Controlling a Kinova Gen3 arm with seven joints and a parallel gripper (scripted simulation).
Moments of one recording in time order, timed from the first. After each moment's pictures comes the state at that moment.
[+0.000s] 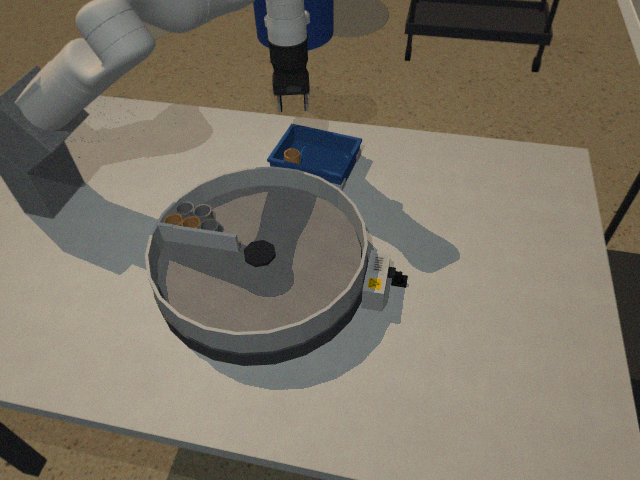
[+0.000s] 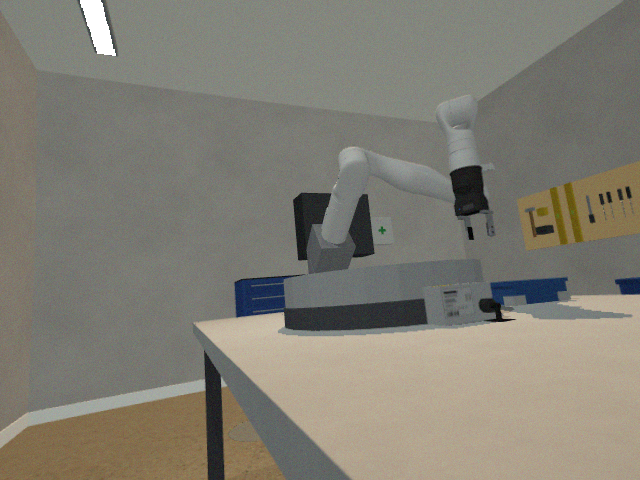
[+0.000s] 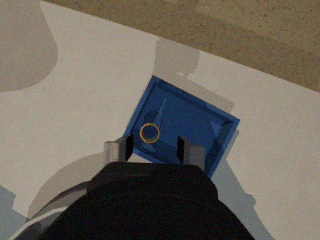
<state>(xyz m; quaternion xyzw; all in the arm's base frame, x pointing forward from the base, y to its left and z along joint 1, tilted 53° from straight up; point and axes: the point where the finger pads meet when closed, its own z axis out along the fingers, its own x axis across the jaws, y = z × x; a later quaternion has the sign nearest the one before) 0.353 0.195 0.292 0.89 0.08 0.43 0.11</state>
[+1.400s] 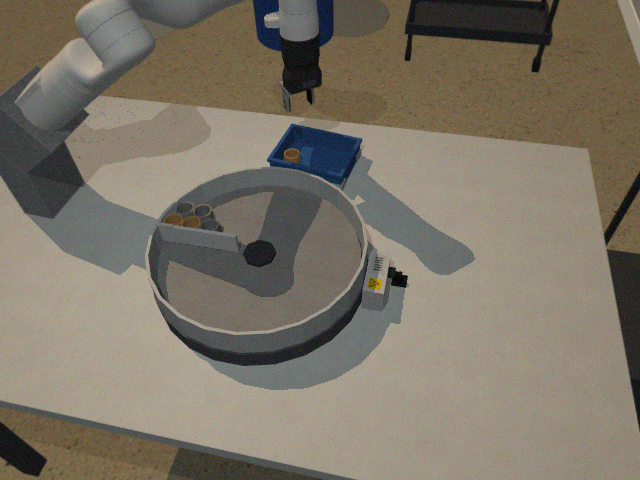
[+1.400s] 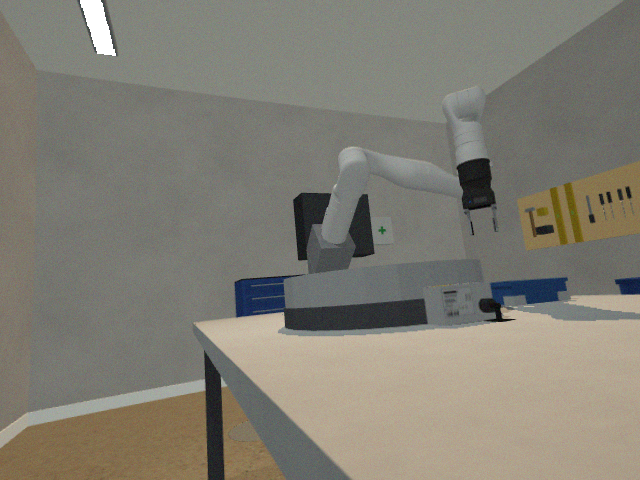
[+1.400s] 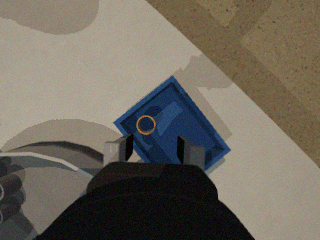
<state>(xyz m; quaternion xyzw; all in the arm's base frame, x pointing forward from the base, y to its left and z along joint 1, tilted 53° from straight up) 0.353 0.195 0.309 0.85 0.27 0.40 0.20</state>
